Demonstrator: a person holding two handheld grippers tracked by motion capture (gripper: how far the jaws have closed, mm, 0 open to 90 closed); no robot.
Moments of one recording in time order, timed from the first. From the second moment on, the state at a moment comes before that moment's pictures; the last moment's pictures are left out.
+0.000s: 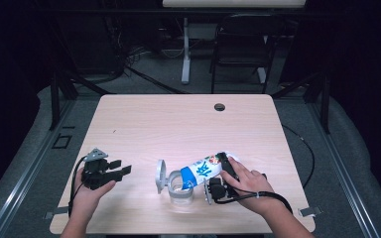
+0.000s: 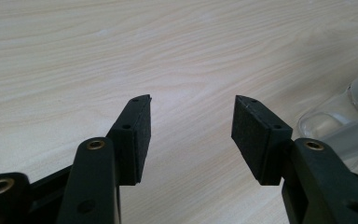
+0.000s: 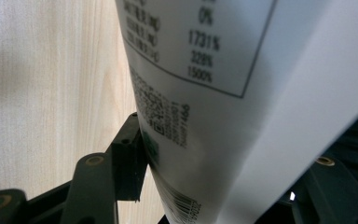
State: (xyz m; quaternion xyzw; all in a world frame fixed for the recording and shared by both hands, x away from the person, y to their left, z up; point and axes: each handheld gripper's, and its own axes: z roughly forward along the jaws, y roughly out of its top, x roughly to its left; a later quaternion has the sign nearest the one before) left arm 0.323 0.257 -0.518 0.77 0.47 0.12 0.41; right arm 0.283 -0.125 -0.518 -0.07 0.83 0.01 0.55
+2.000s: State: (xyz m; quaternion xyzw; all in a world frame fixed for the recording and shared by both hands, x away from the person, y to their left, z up) left arm 0.324 0.260 -0.520 0.77 0.48 0.12 0.41; right arm 0.280 -0.118 -0.509 -0.12 0.81 -0.04 0.58
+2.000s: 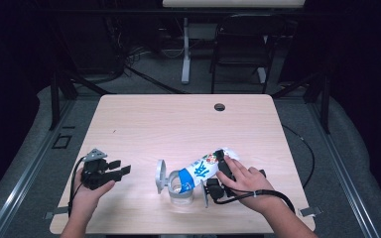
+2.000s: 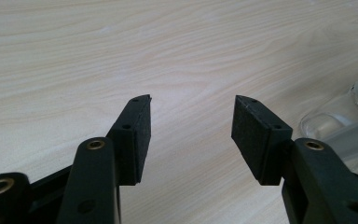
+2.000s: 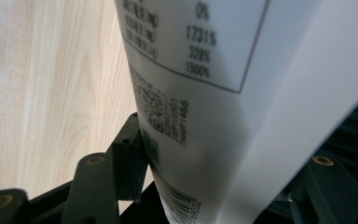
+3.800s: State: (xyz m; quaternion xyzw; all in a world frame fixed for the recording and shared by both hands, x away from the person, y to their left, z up) left arm 0.324 0.262 -0.521 0.76 0.48 0.12 0.41; right arm 0.279 -0.114 -0.506 -0.14 0.80 -0.06 0.58
